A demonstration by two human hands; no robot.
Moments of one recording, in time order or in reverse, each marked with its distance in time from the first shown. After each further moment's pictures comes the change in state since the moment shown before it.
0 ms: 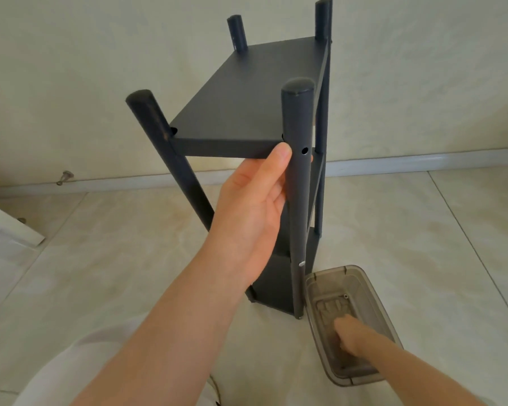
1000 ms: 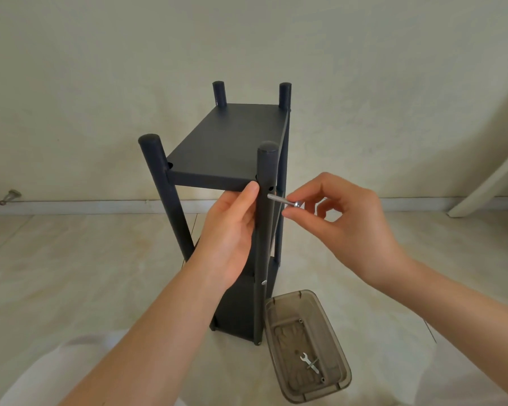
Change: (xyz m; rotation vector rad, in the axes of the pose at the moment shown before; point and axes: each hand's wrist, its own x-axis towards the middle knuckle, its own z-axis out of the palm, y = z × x) left_hand 0.001 -0.001 0.001 -0.063 0.036 0.004; right_hand -0.269 -0.082 -0.254 0.646 1.185 -0.620
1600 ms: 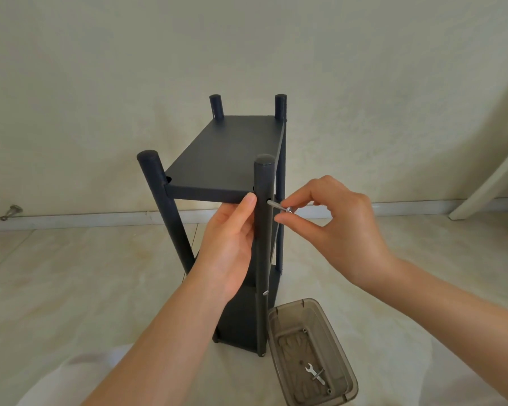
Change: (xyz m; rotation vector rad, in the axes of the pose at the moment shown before) left_hand 0.000 0.002 0.003 -0.024 0.016 0.000; right_hand 0.009 0.004 0.006 -0.223 0.098 -0.121
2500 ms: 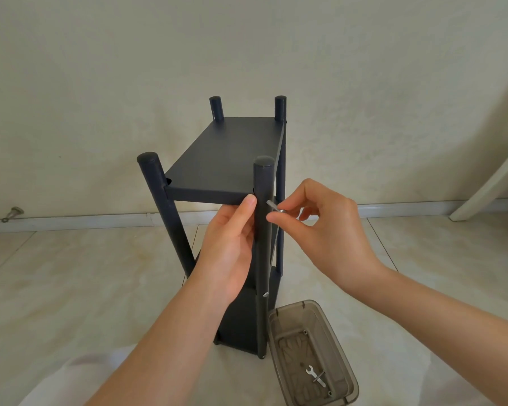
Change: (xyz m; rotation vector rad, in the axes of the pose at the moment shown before) left_hand -0.004 0.001 0.004 0.010 0.002 0.023; right_hand 0.002 -0.009 0.015 0.202 -0.004 0.213
